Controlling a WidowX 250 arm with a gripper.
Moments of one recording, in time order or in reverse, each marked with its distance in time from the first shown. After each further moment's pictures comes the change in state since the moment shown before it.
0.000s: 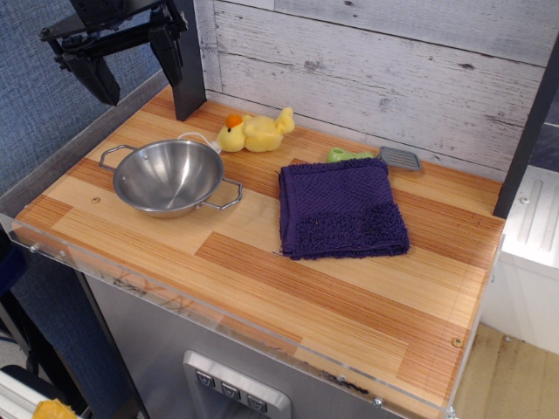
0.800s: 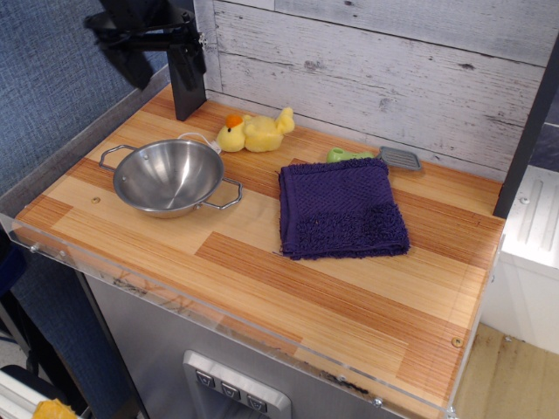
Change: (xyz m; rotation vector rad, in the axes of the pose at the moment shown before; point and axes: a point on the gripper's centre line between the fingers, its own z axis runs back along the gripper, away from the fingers) arm 0.039 -0.016 -0.032 -0.043 -0.085 -0.567
